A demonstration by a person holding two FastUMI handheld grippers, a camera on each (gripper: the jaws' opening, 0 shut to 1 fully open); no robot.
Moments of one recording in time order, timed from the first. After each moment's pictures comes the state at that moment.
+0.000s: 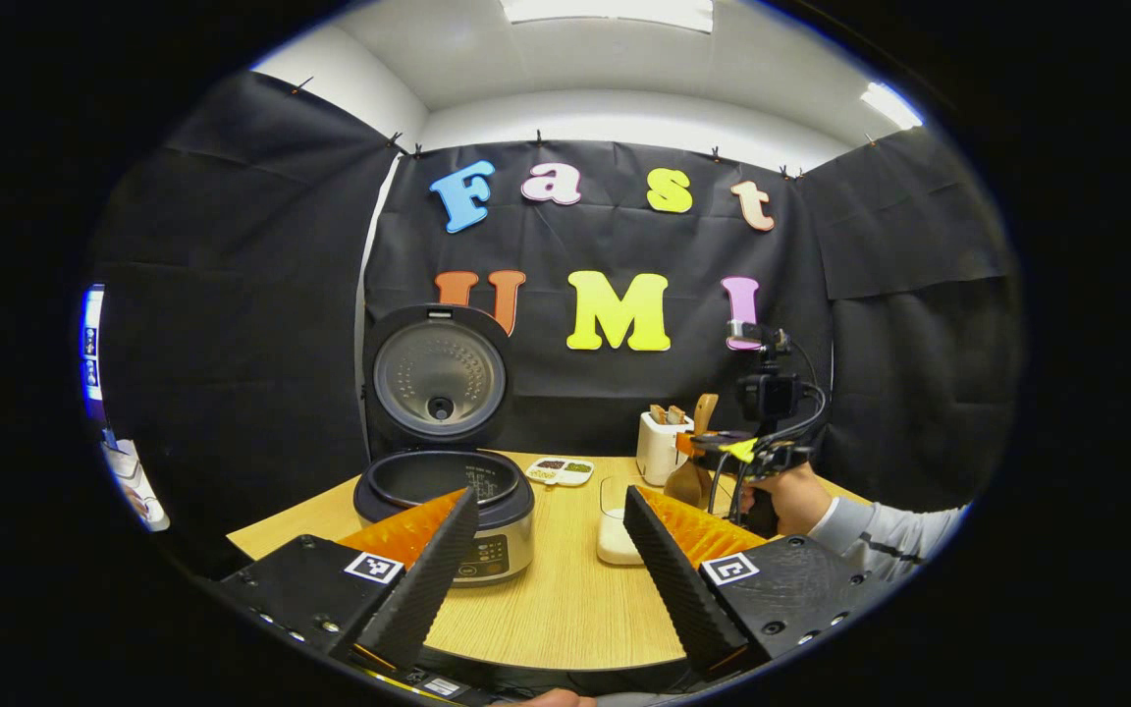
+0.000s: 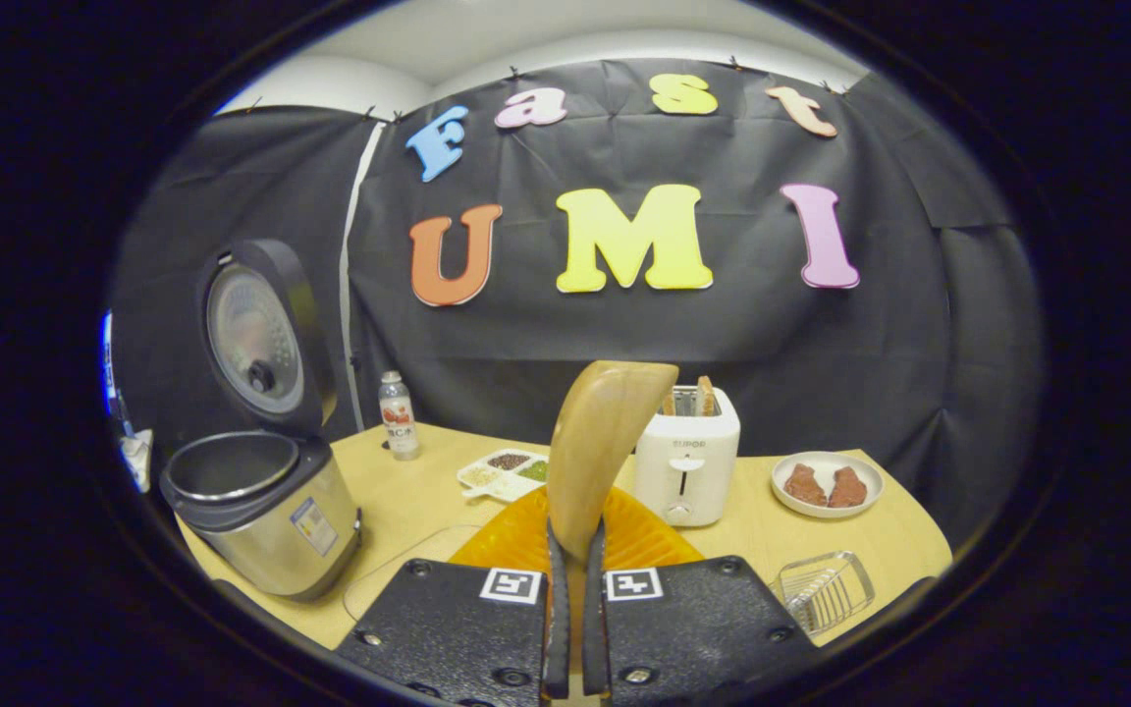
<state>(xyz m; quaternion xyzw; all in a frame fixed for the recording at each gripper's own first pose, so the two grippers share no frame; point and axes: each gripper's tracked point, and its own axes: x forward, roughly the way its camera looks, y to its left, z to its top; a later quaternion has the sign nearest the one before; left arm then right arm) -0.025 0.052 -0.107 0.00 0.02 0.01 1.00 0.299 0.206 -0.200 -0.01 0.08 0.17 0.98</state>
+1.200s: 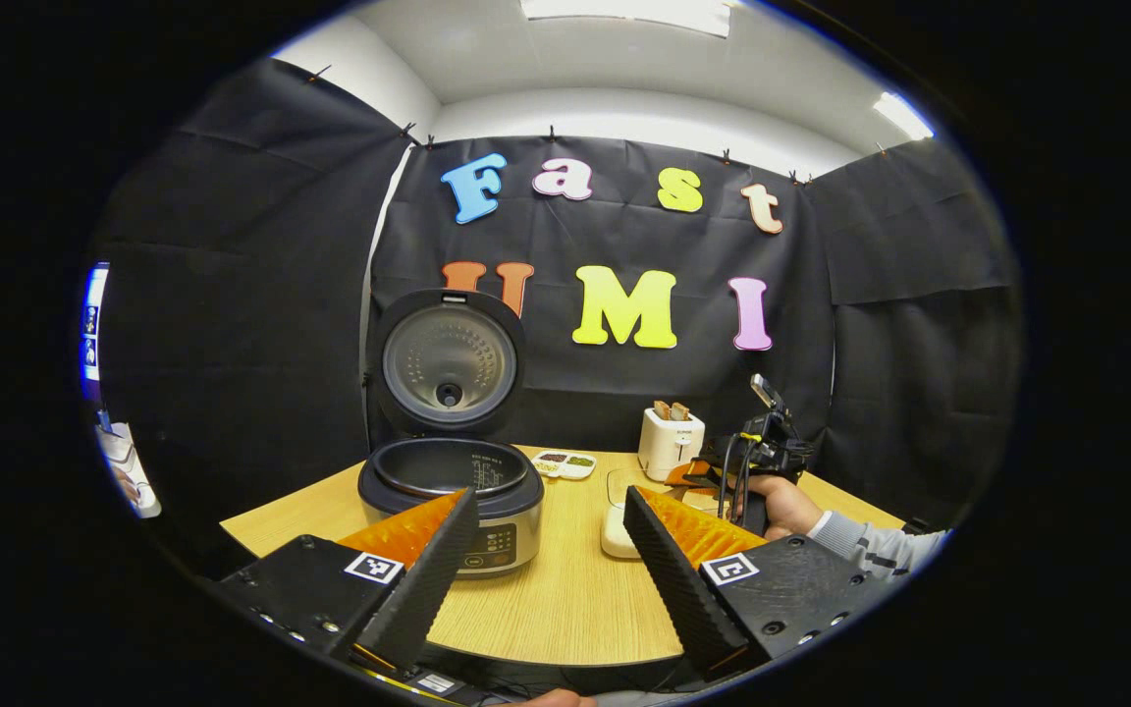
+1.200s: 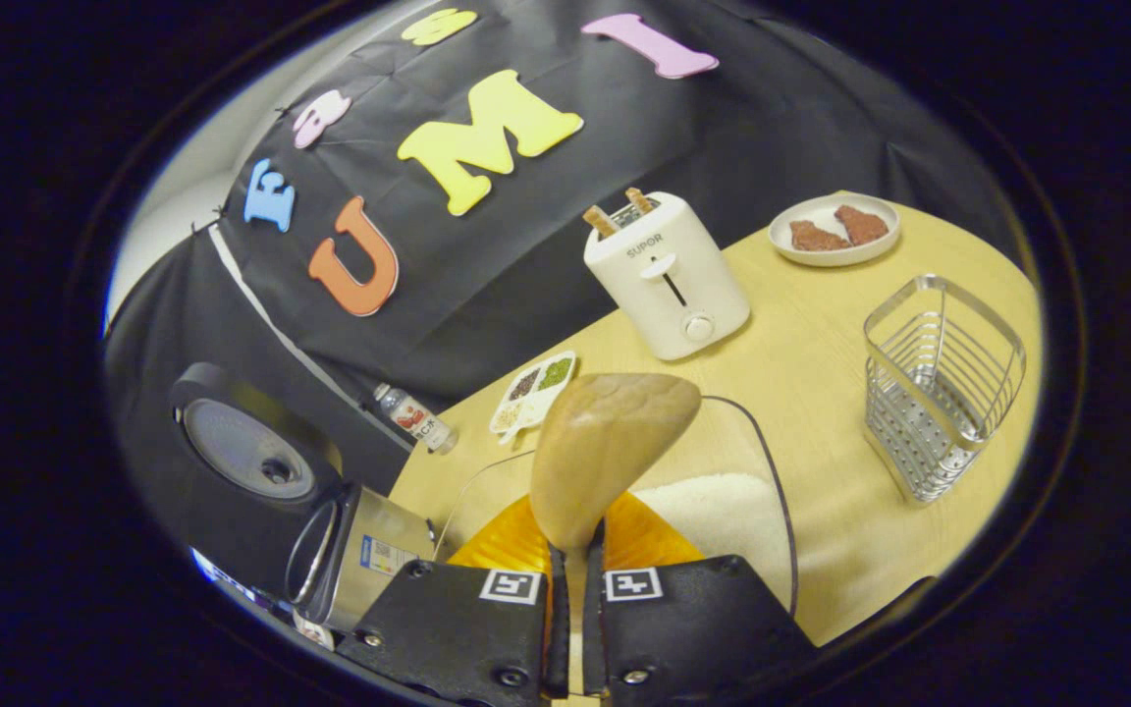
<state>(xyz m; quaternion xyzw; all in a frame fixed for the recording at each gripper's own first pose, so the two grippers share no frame) -0.023 0.064 -0.128 -0.02 0.03 0.00 1.00 0.291 0.223 -0.270 0.32 0.28 0.16 0.89</state>
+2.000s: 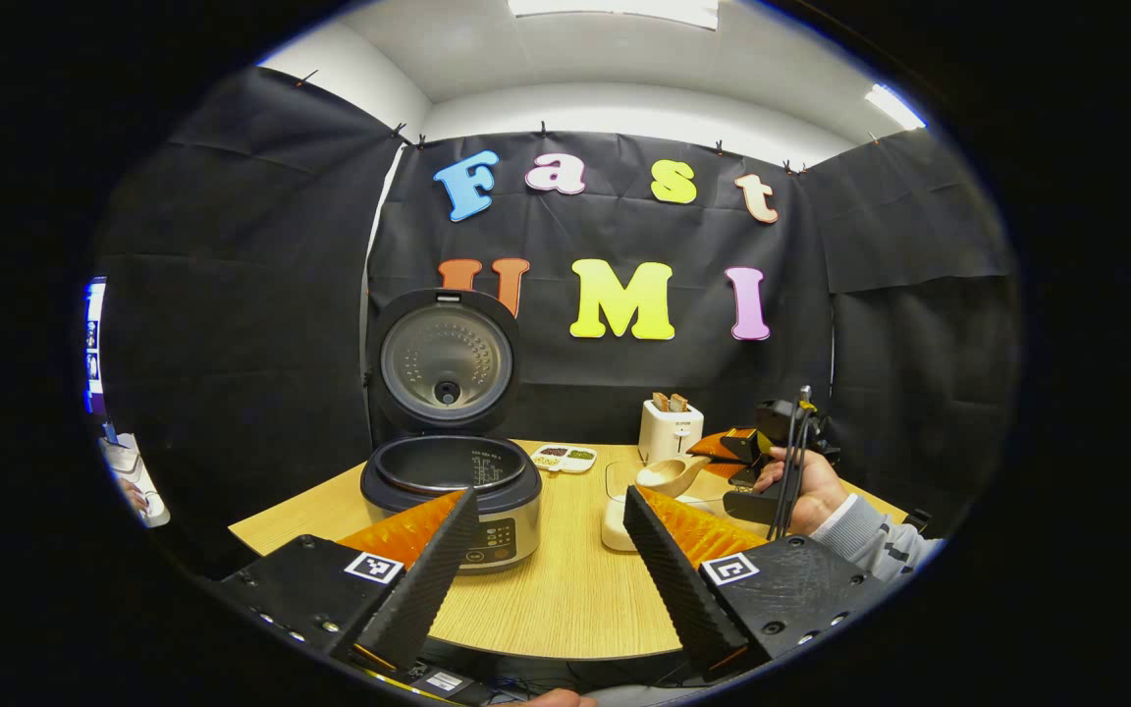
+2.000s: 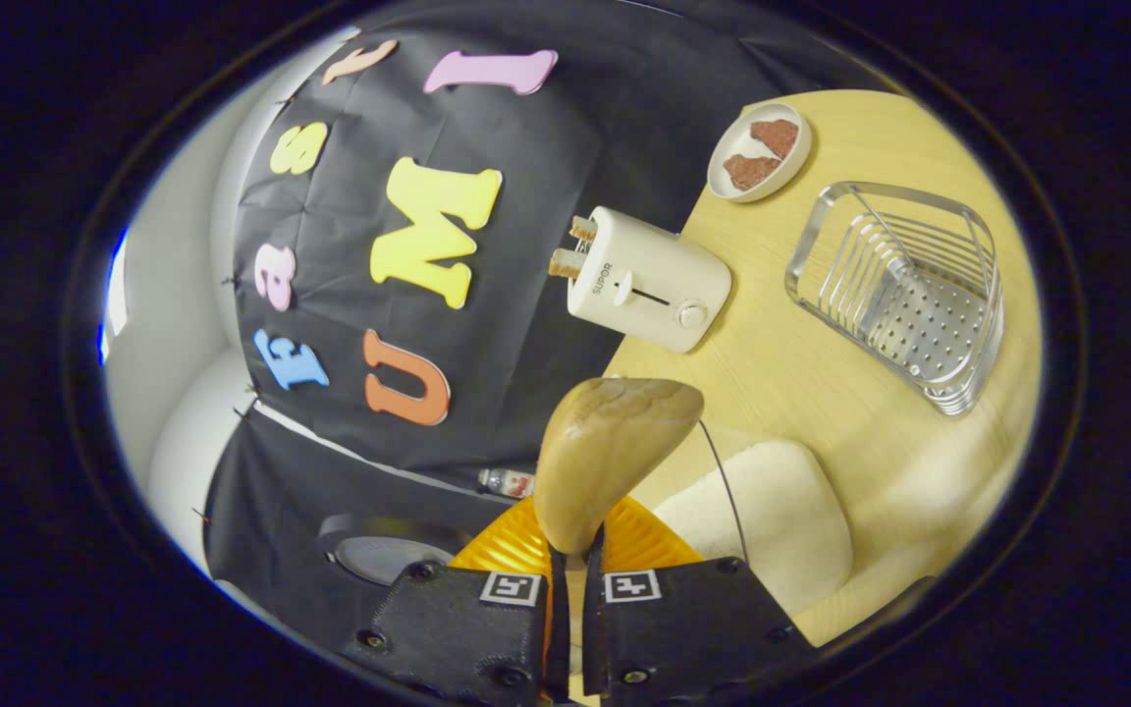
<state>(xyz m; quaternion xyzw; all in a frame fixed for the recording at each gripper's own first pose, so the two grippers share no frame) -0.031 0.052 -0.123 0.00 0.04 0.00 1.00 0.273 0.177 -0.212 0.59 0.23 0.20 0.74</state>
